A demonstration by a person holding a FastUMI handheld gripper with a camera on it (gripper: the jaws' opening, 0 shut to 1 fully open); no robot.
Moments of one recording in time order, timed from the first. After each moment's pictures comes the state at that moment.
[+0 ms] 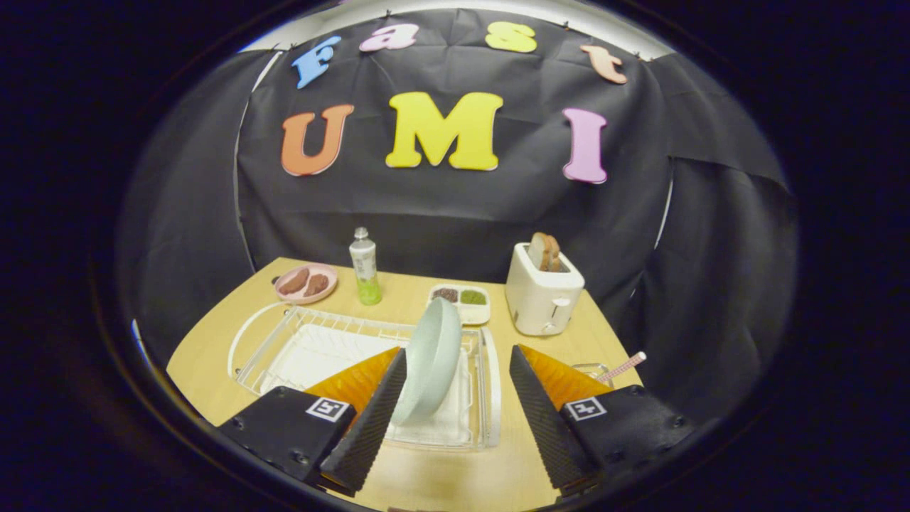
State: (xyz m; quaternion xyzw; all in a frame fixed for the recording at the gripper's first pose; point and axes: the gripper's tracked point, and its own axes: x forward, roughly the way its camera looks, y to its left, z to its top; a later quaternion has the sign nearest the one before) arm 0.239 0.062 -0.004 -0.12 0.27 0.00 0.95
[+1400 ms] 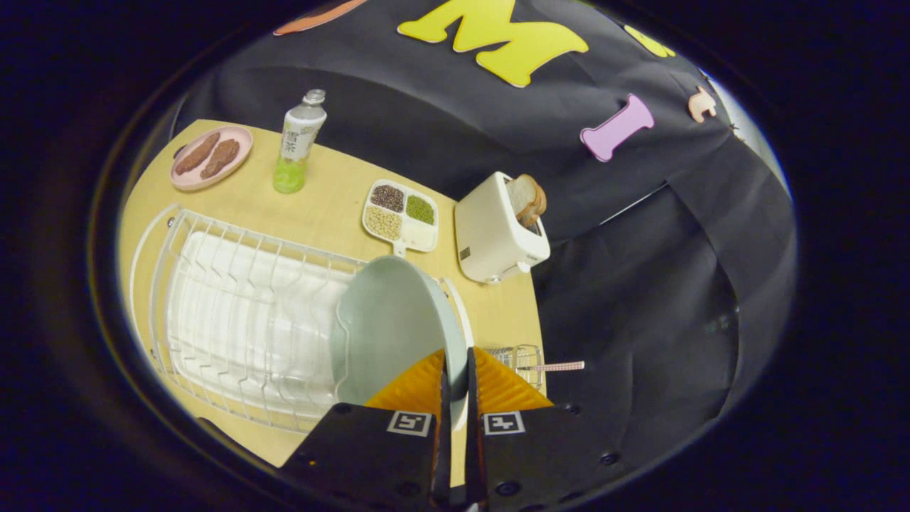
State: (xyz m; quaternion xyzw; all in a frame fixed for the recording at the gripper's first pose) arm 0.279 0.100 0.000 -0.33 0.43 -0.24 0.81
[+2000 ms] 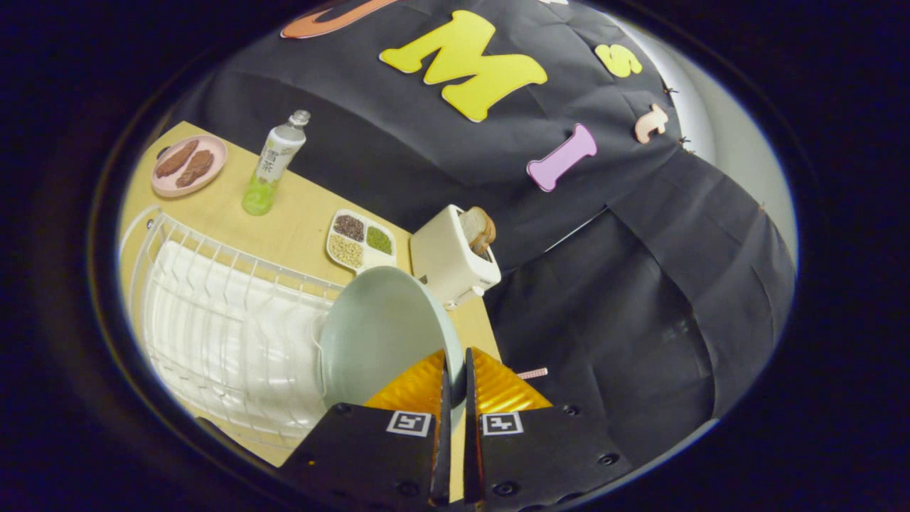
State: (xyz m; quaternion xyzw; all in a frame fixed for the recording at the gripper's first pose) arm 0.264 0.099 0.010 -0.35 0.31 -0.32 0.82
